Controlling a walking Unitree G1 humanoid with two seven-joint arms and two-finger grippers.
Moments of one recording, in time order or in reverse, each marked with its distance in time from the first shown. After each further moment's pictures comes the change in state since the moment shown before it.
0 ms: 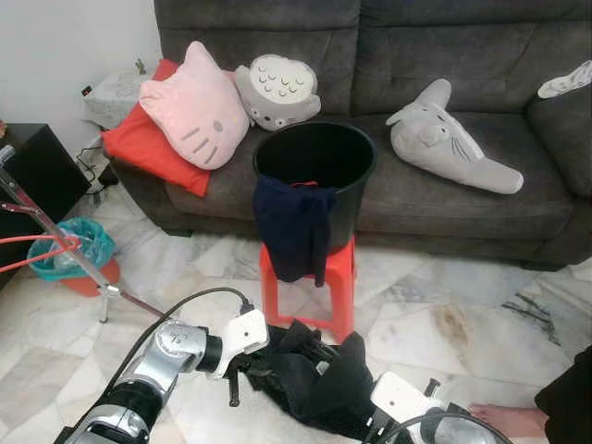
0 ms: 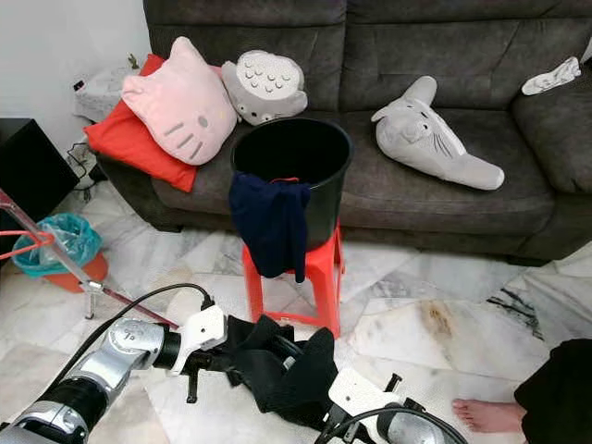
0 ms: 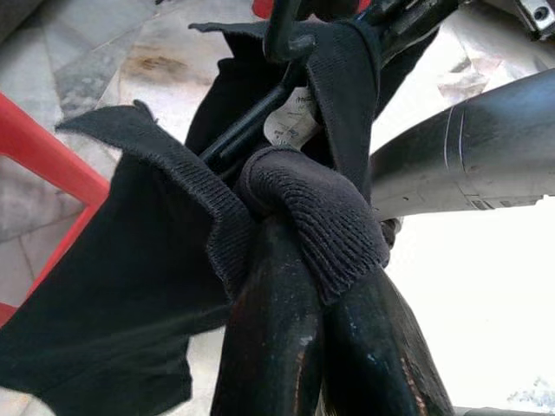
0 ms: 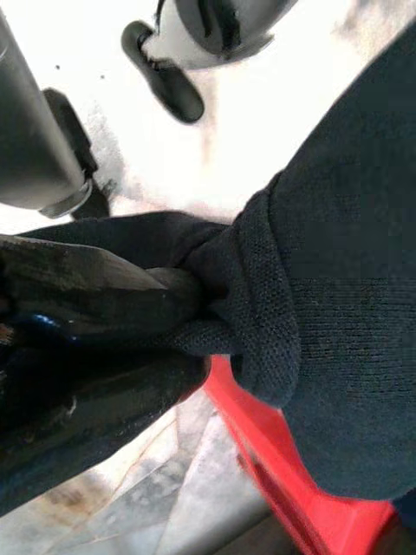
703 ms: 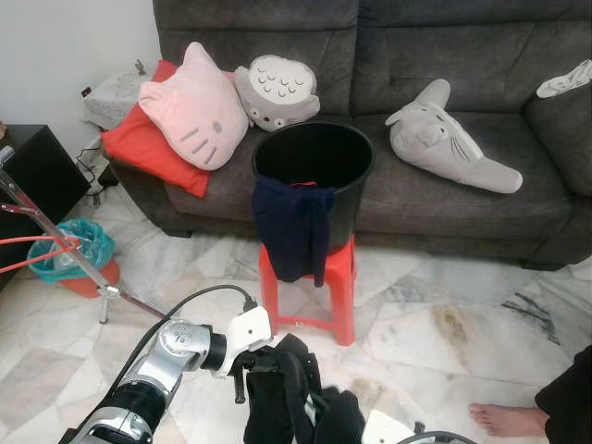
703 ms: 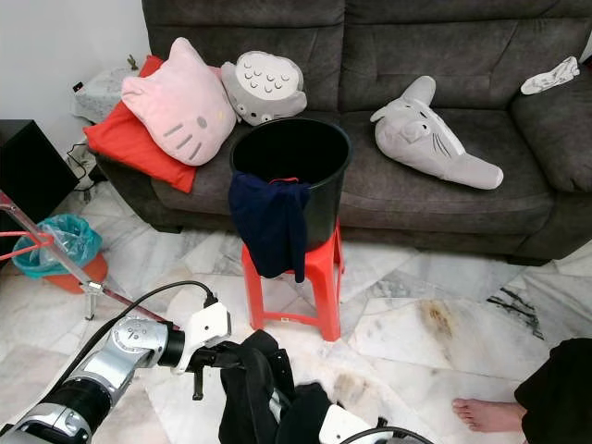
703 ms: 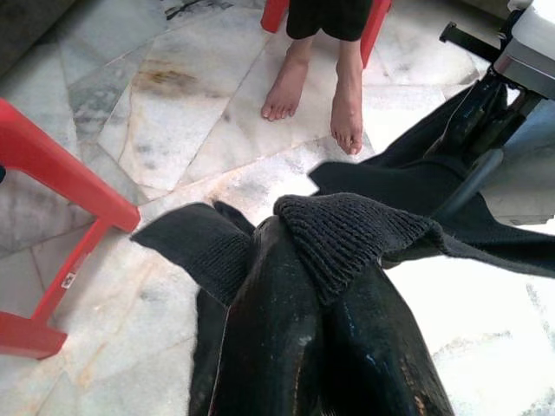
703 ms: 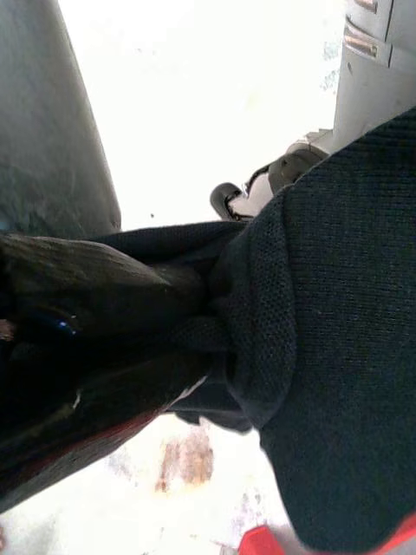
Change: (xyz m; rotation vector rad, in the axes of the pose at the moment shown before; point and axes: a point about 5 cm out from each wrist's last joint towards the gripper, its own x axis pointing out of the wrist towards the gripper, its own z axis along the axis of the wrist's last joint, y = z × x) left arm 0.003 0.001 0.007 0.009 -0.028 0.029; right arm 0.004 0.041 -0.024 0.073 0.160 0.357
